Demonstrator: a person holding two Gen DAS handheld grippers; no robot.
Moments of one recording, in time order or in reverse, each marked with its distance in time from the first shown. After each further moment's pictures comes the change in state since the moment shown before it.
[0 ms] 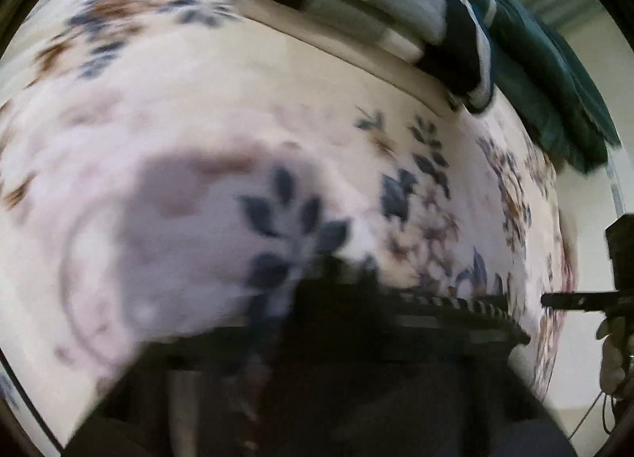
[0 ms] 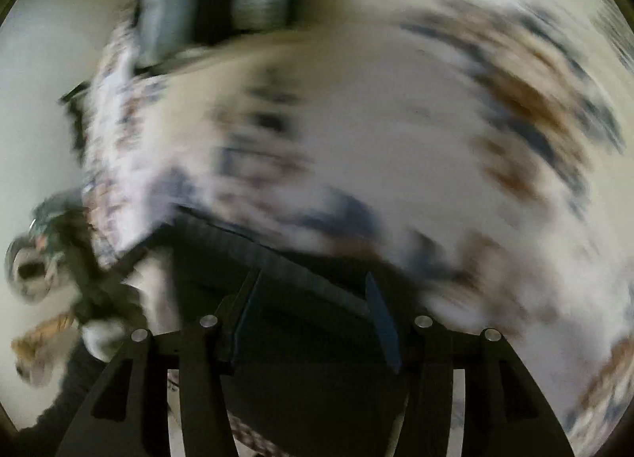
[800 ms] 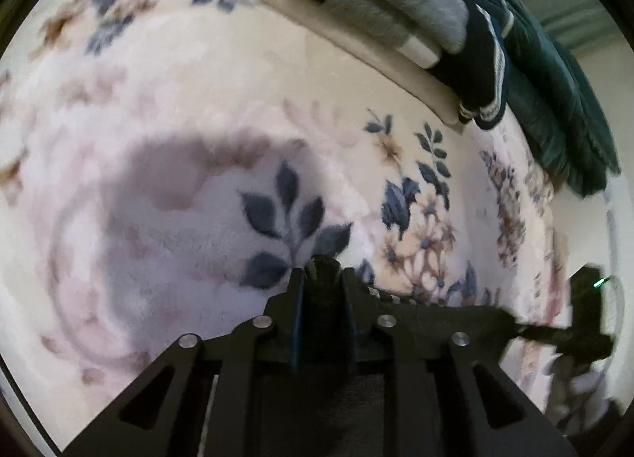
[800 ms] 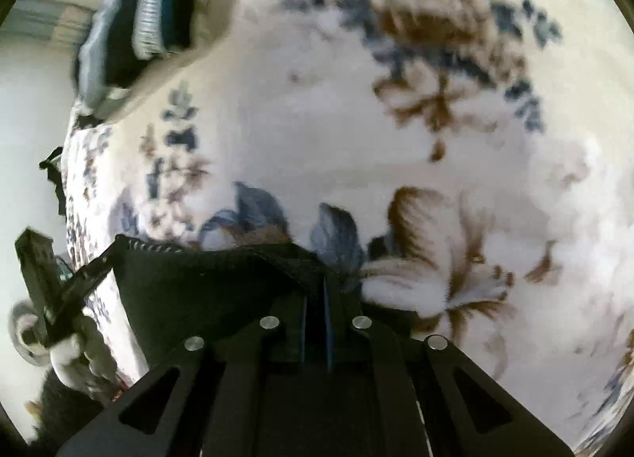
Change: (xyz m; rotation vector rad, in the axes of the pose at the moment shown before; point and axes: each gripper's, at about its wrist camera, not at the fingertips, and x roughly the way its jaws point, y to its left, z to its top) left arm -0.001 0.018 0.008 -0.140 0.023 -0.056; right arm 0.050 -0.039 -0.018 0.147 -0.061 0.016
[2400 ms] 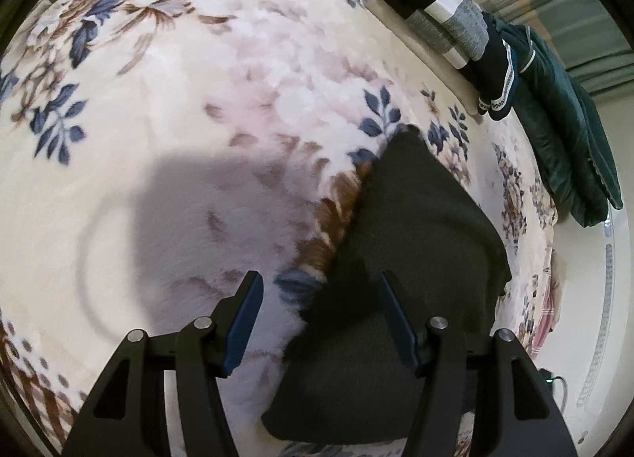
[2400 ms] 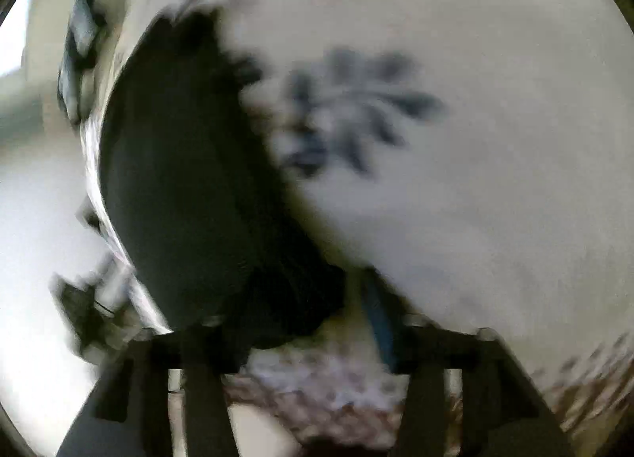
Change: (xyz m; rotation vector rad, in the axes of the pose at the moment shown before) left arm -0.085 0.042 -0.124 -0.166 -0.084 0.074; right arm 0.062 -0.056 -0.195 0.436 0.008 0.324
